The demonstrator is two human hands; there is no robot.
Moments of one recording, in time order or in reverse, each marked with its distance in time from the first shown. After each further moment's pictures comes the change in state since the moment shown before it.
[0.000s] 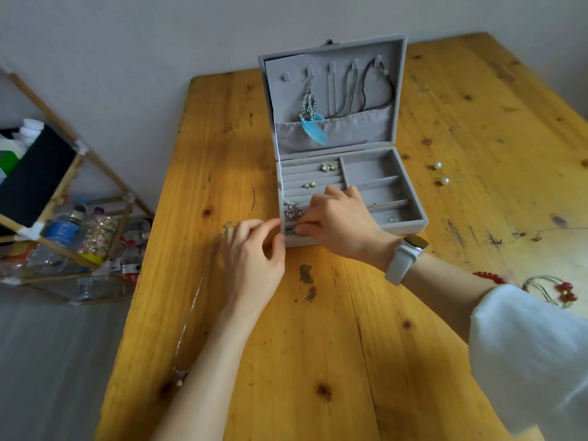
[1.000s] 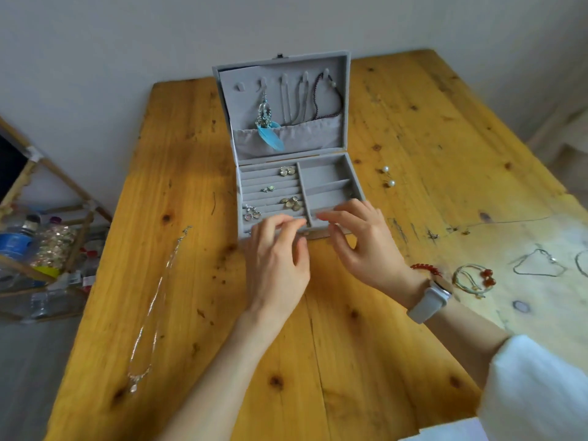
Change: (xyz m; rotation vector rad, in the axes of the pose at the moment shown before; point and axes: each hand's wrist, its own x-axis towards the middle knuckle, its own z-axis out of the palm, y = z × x) left_hand -0.022 0.076 0.029 -0.075 -0.006 0.166; right_hand -0.085 0.044 -0.009 0.266 0.443 0.083
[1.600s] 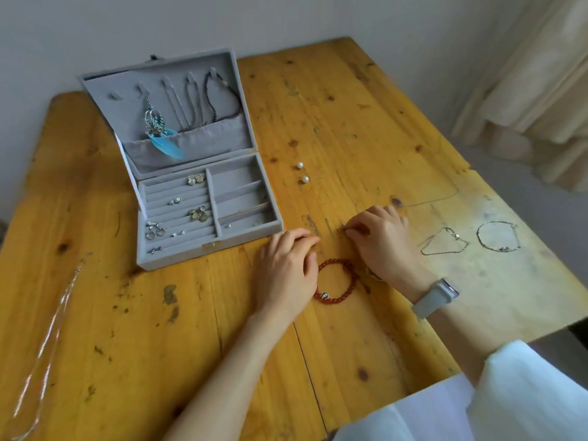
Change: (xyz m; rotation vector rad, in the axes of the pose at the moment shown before) left_hand -0.014 0.076 0.099 0.001 -0.320 0.103; right_hand -0.054 0.112 -0.077 -0.305 -0.030 0.408
